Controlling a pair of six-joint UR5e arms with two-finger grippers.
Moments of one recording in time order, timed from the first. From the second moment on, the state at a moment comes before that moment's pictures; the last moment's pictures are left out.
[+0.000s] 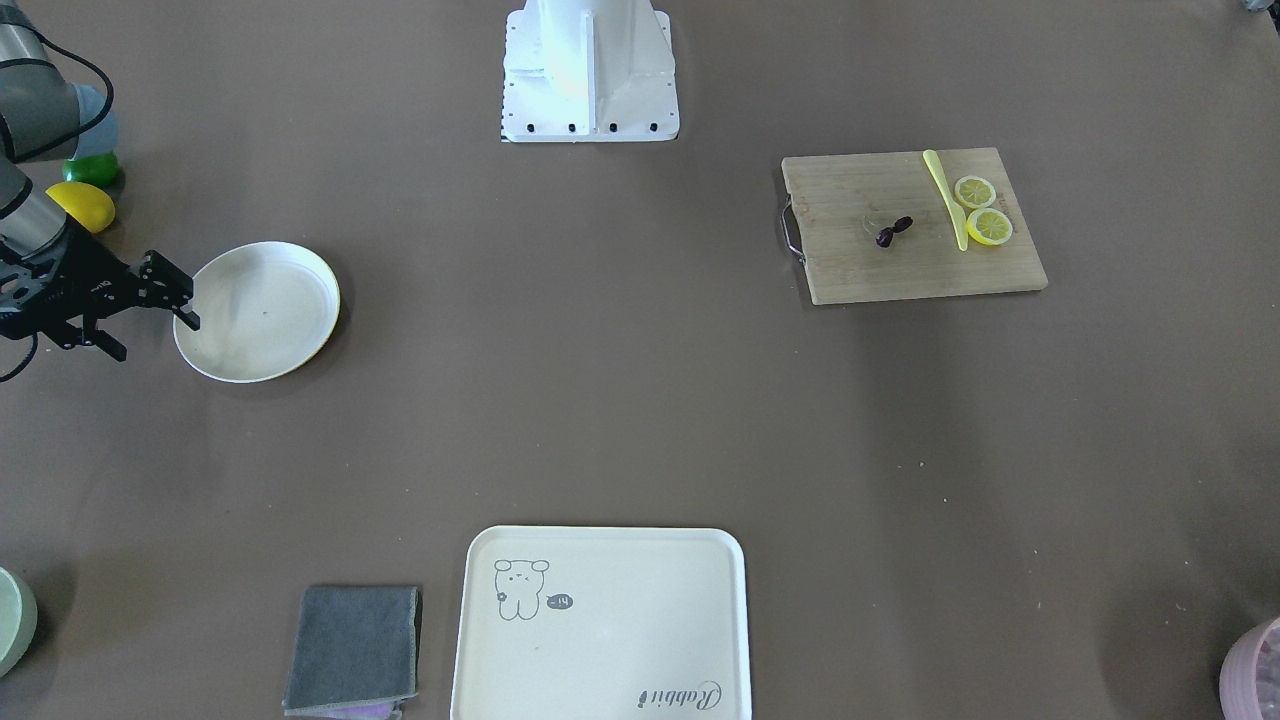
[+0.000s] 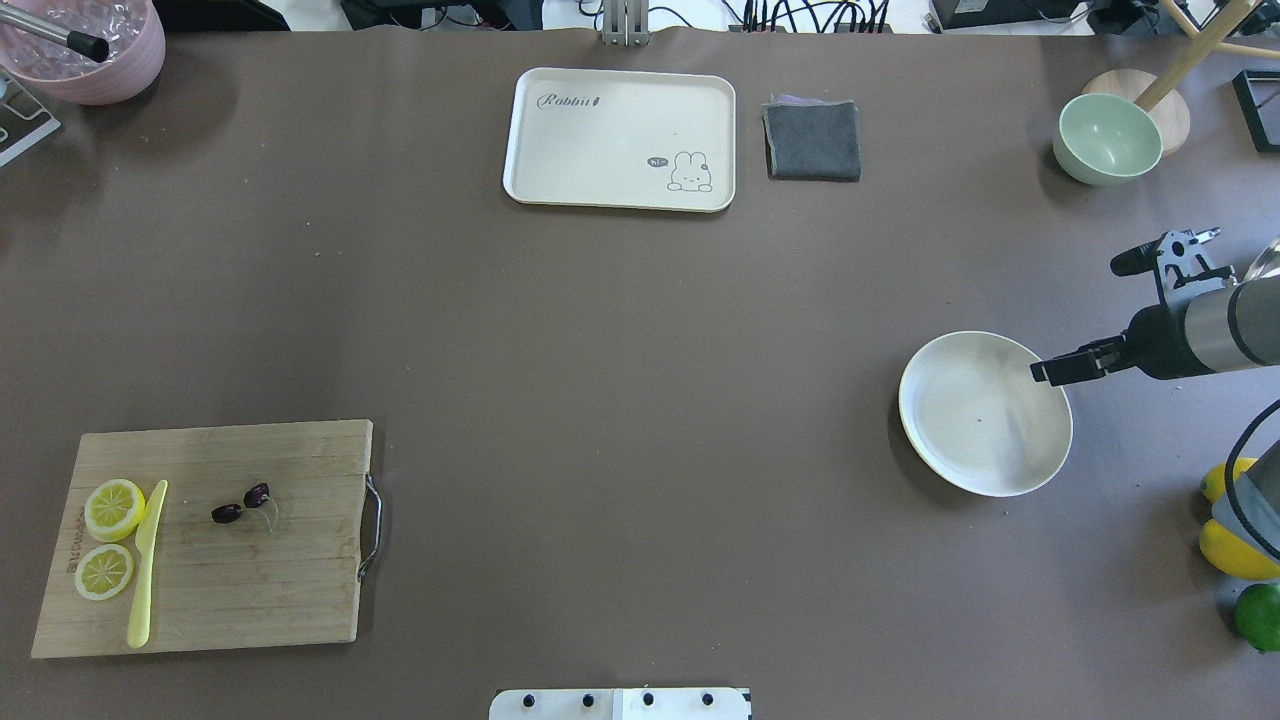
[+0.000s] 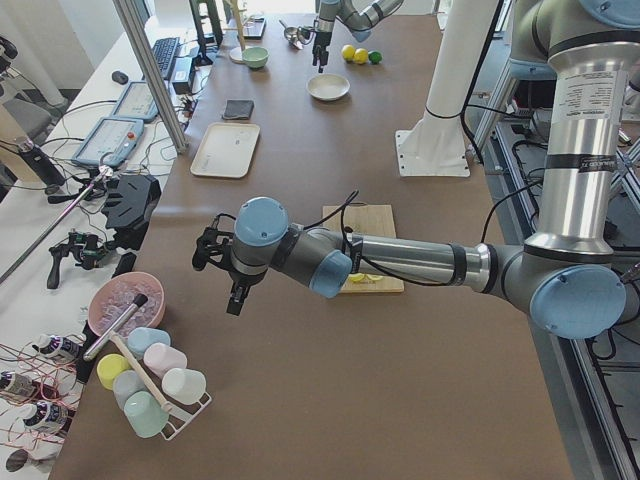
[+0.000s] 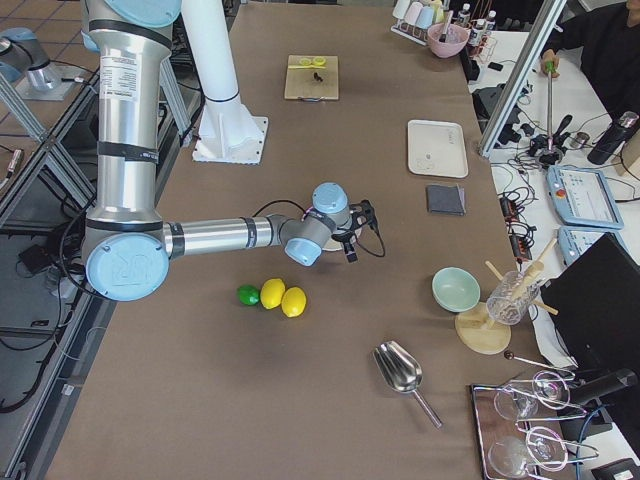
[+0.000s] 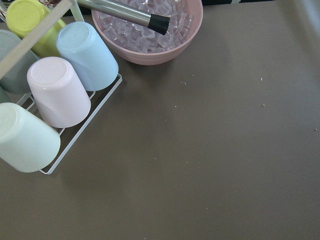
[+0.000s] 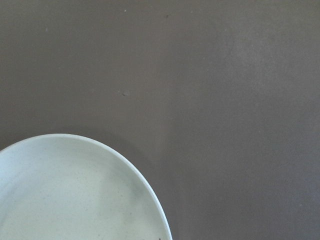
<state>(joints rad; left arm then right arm) -1.57 -1.60 -1.63 -1.98 -2.42 -0.22 0.87 -1.65 1.64 -0.66 2.09 0.70</state>
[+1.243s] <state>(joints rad) -1.59 -1.61 -1.64 -1.98 -2.42 -0.22 0.85 -1.64 1.62 -0.66 2.11 0.70</state>
